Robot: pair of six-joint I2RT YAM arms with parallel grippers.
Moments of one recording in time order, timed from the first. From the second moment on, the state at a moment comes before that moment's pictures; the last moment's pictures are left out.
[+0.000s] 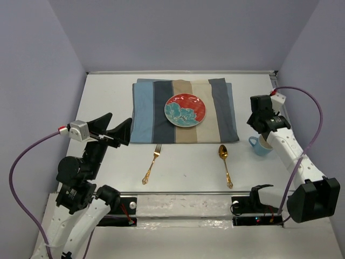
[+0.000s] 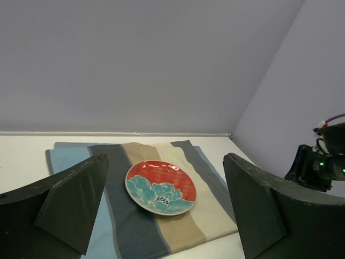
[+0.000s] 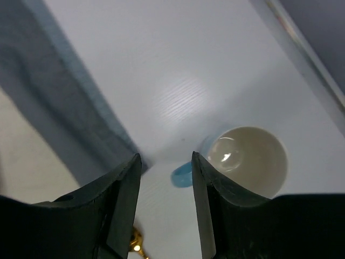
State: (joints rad) left arm -0.46 0.32 0.70 -0.05 -0.10 -0.31; right arm 0.20 1.16 1.02 -0.67 0.59 0.58
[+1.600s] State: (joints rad) left arm -0.54 0.37 0.70 -0.05 -0.14 -0.28; right arm 0.22 2.04 1.99 -0.48 0.21 0.19
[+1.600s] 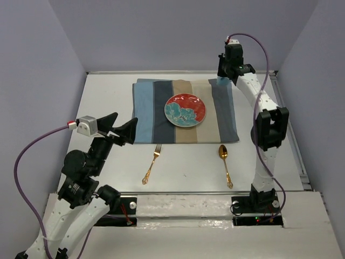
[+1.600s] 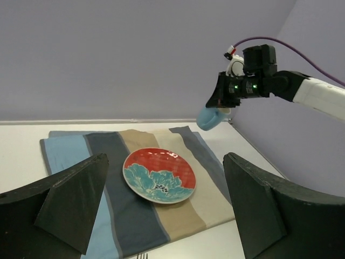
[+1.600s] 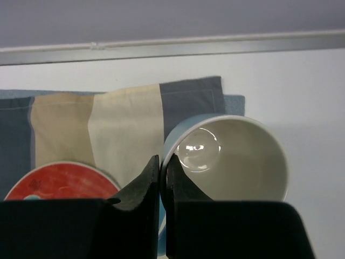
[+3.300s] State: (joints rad) left arm -0.53 0.44 0.70 -0.07 -0.17 -0.26; right arm 0.33 1.75 1.64 -0.41 0.16 0.24
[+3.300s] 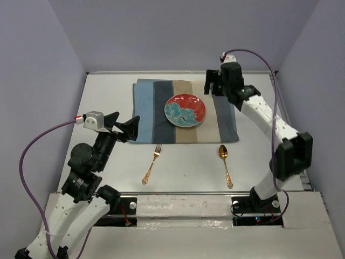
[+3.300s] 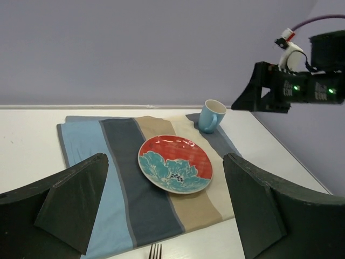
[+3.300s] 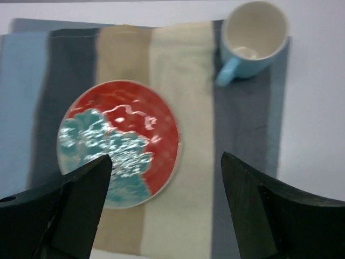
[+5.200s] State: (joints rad) left arm -0.50 0.36 0.70 -0.06 -0.10 -0.28; right arm 0.65 1.35 0.80 -0.68 0.21 0.70
